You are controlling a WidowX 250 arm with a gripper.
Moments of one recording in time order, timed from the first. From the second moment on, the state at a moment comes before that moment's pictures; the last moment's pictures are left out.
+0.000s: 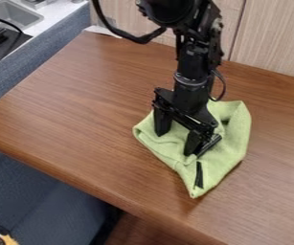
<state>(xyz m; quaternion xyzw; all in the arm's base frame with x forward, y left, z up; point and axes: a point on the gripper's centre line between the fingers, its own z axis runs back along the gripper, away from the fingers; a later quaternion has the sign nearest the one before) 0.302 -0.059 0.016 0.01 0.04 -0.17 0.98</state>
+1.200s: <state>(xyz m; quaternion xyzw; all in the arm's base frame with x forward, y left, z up) 0.303 -0.041 0.088 -0.01 -0.04 -0.15 0.99</state>
